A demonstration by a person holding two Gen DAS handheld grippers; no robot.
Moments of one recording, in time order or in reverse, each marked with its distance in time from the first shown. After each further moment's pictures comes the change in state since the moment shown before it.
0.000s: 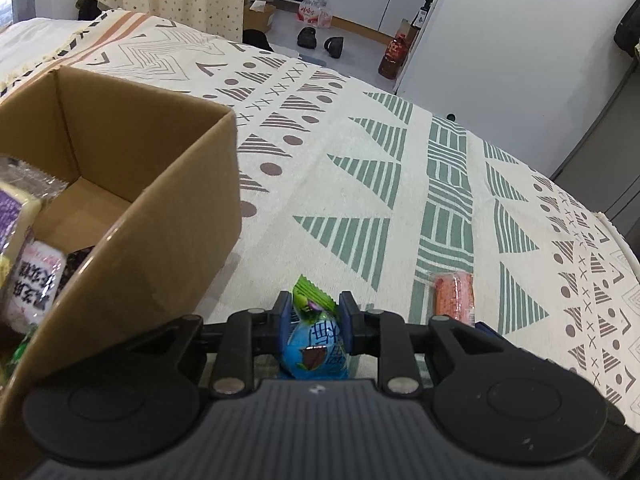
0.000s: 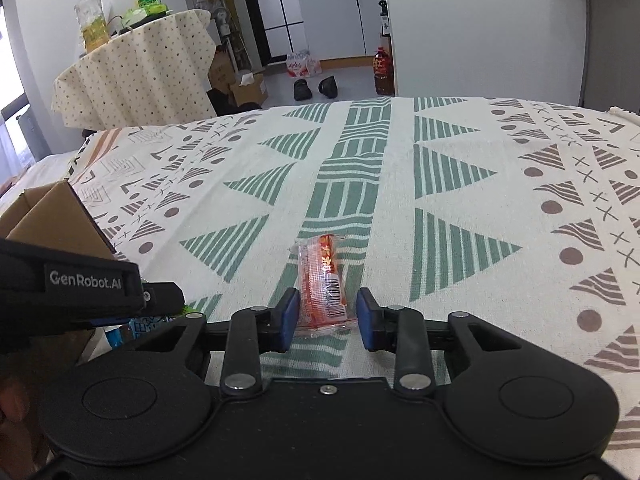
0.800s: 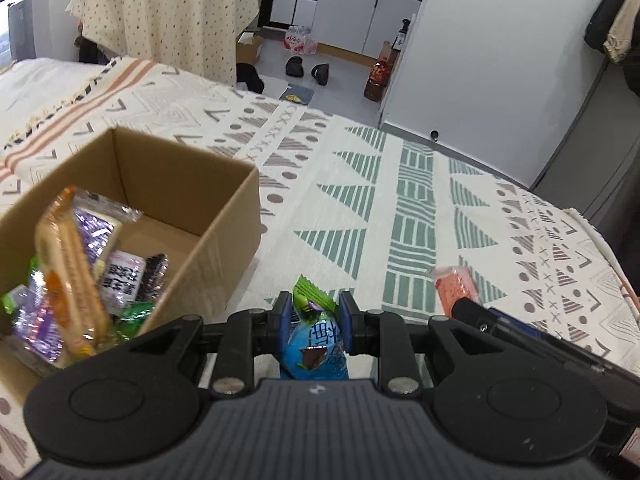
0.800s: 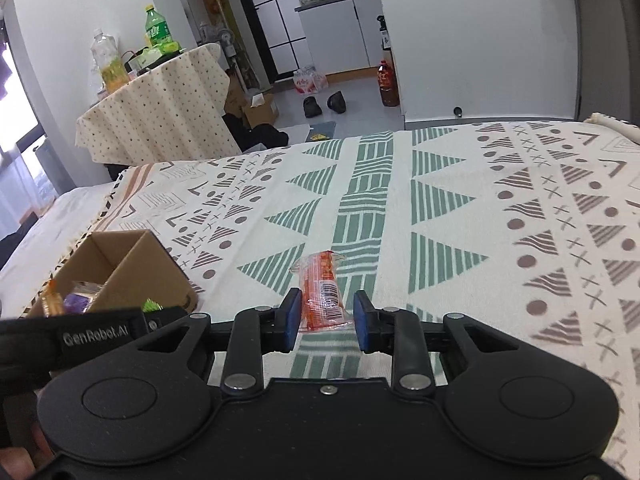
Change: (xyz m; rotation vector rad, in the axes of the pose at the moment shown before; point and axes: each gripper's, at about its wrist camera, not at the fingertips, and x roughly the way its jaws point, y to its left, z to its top) left arm -0.085 -0.005 -0.009 0.074 -0.079 -0.007; right arm -0.083 0.002 0.016 0.073 -0.032 0.055
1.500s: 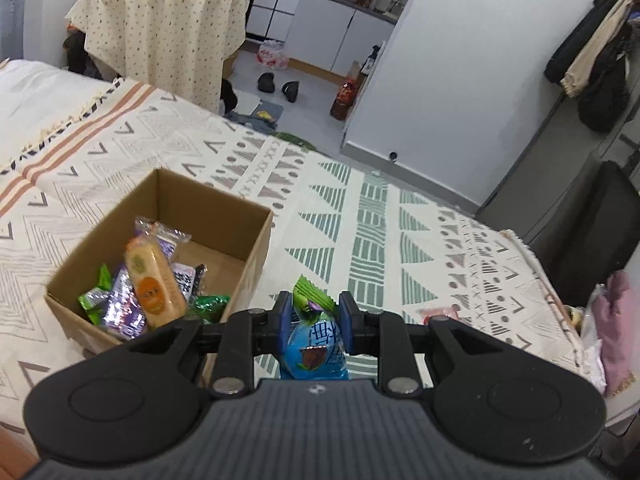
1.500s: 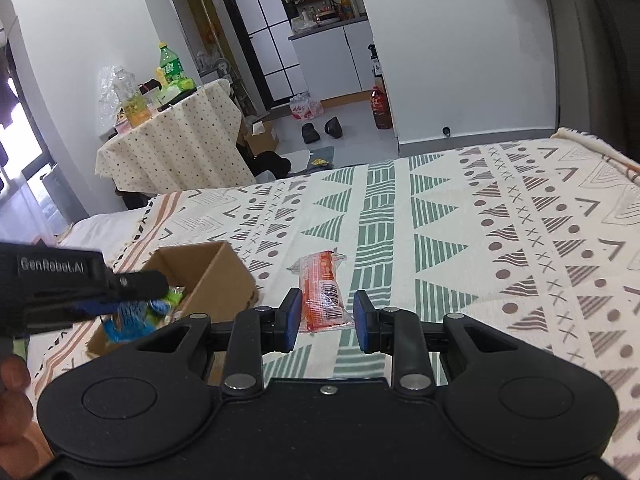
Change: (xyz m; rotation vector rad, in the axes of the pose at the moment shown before) left arm -0.120 0.042 0.017 -0.033 -0.027 -0.151; right arm -0.107 0.040 -0.017 0.045 -0.075 -0.012
